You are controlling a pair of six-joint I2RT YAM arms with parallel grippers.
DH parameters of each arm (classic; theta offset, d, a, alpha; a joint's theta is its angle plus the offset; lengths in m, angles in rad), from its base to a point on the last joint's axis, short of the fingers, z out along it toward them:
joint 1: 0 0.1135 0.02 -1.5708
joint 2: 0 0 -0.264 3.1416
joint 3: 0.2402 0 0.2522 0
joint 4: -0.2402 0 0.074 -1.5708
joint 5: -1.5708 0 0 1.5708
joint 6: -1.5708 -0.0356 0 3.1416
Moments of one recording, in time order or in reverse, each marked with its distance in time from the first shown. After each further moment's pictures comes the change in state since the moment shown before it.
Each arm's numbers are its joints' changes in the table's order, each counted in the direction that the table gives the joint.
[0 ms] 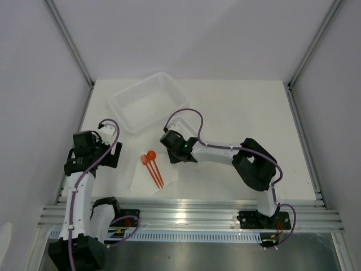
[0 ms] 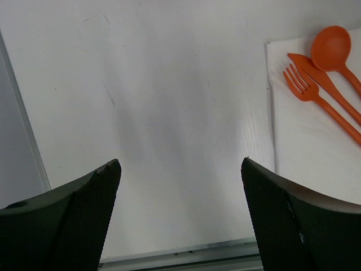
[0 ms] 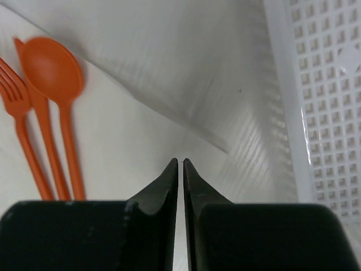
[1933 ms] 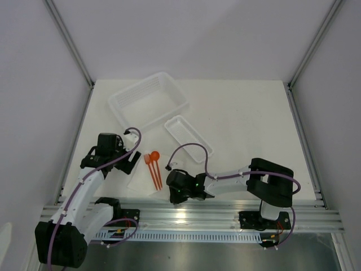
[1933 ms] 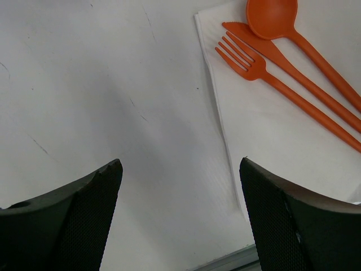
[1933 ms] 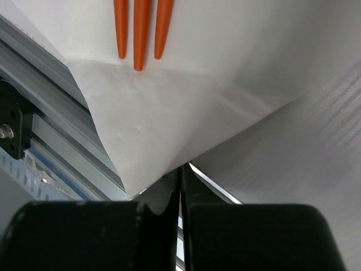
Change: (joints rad) left arm -0.340 0.088 -0.115 0.099 0.048 -0.008; right arm 0.295 -0.224 -0.494 0.289 0.216 -0.322
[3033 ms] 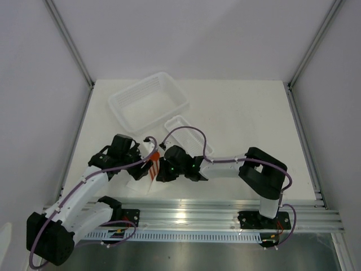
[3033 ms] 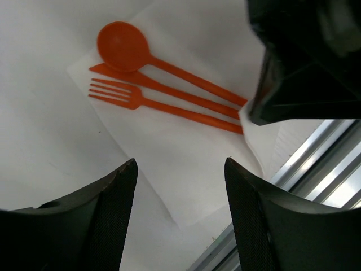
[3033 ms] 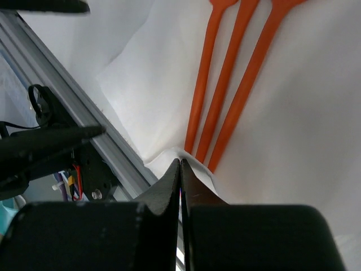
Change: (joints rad) left arm -0.240 0.006 0.035 -0.071 -0.140 -0.015; right arm -0.175 0.083 0.156 0.172 0.156 0.085
